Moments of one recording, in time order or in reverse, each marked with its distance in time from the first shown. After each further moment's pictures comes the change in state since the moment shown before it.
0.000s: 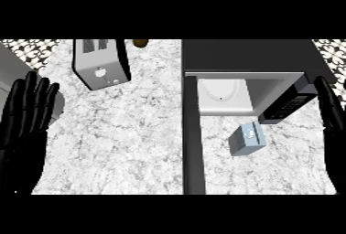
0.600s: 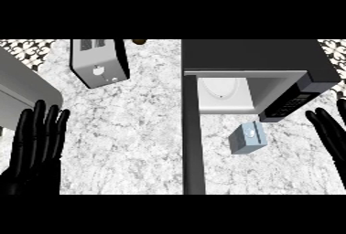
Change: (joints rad) left arm 0.201 -0.086 -0.185 -0.107 -0.015 0.154 0.017; right arm 0.134 -0.125 -0.026 -0.137 -0.383 0.311 0.084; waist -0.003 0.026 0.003
